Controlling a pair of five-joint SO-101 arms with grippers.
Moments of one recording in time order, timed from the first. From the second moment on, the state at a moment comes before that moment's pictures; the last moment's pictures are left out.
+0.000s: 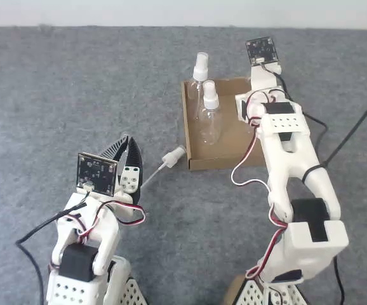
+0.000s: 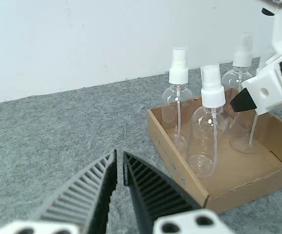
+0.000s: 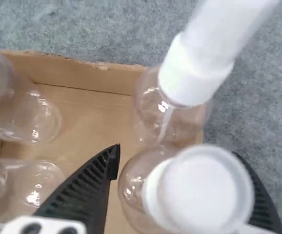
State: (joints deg) left arm 6.8 -95.7 79.5 48.5 1.8; right arm -7.5 9.6 12.7 34.9 6.7
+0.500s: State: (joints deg) left arm 6.8 -95.7 79.5 48.5 1.8; right arm -7.6 6.8 10.3 37.2 6.7
